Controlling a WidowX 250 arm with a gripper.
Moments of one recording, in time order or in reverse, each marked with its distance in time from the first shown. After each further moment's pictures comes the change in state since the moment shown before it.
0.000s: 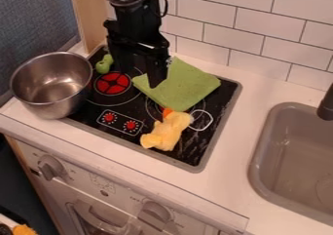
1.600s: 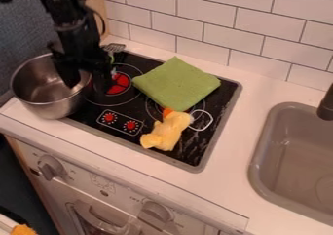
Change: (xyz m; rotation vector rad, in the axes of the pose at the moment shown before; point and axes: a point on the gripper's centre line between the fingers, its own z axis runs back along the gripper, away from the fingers) arm -0.040 0.082 -0.038 0.060 0.014 0.248
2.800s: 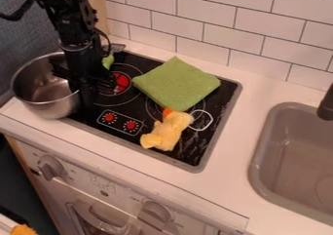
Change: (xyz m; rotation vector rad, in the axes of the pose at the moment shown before) arm -0.007 0.002 -0.014 0.090 0.000 0.040
